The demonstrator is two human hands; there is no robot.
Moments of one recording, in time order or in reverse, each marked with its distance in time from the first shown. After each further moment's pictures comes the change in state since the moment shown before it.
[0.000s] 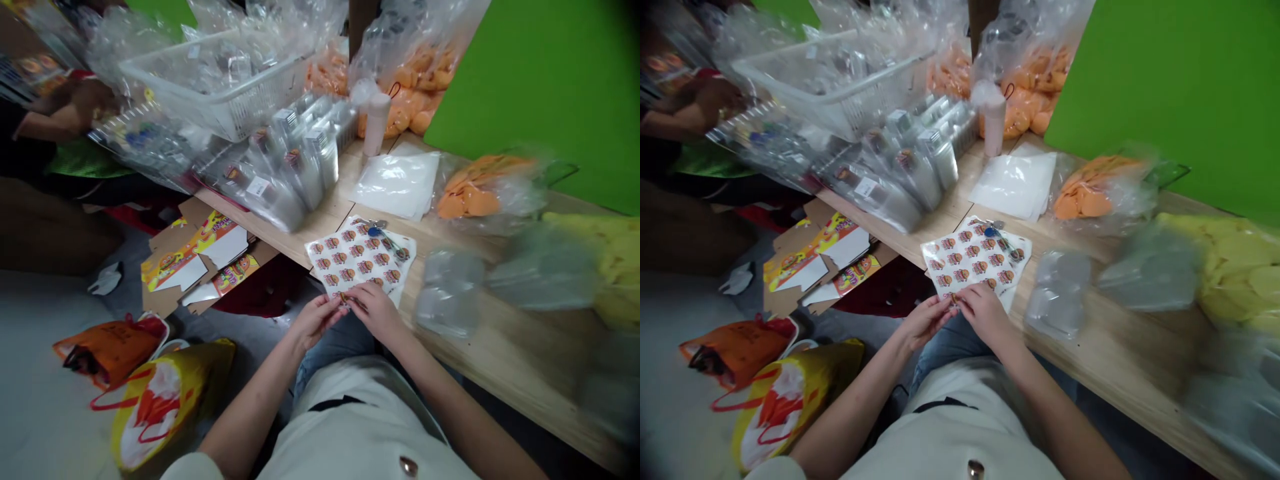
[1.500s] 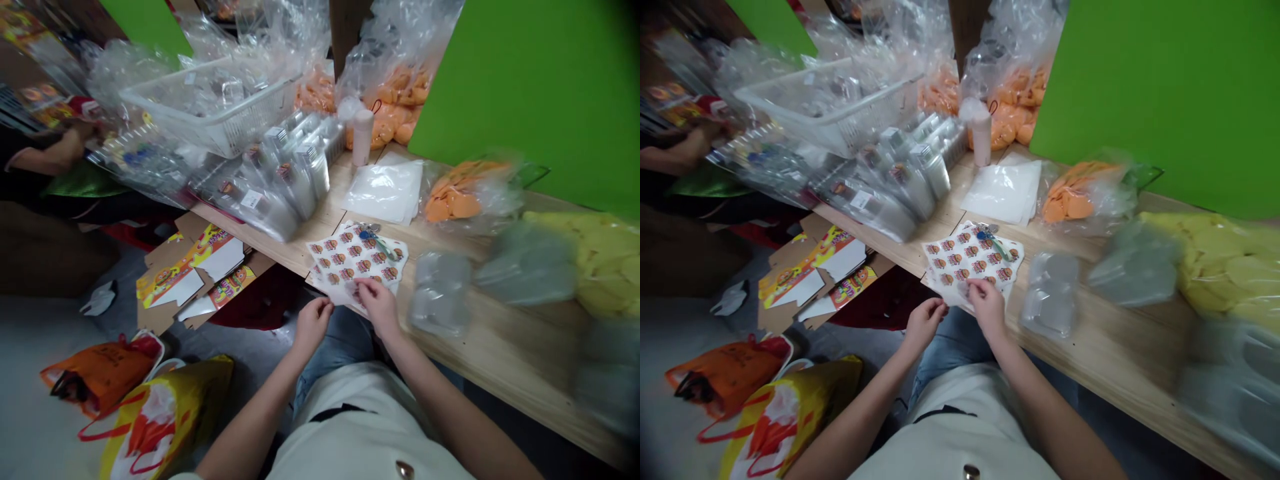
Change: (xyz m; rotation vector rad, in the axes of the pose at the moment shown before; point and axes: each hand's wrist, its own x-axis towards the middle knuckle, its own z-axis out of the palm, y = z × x) left_hand -0.003 -0.001 -0.004 1.147 0.306 0.636; right_hand 0.012 0.014 0.011 0.199 0.327 0.379
